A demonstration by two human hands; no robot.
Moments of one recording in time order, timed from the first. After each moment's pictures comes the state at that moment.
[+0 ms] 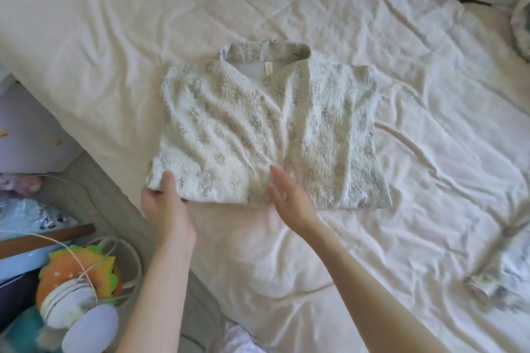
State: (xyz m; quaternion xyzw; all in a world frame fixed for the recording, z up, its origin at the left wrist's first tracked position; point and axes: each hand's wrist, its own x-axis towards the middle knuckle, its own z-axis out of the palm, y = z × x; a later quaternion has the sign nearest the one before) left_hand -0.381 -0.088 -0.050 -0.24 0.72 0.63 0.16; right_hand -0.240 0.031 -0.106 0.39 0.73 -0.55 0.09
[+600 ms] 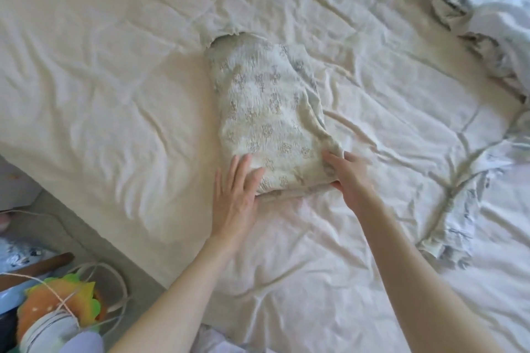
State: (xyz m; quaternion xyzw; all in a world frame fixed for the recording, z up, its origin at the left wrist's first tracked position) left_hand -0.260 -0.006 -0.098 0.53 0.83 0.06 0.17; right_hand -0.122 0.159 -0.104 0.68 0.37 -0.63 -0.07
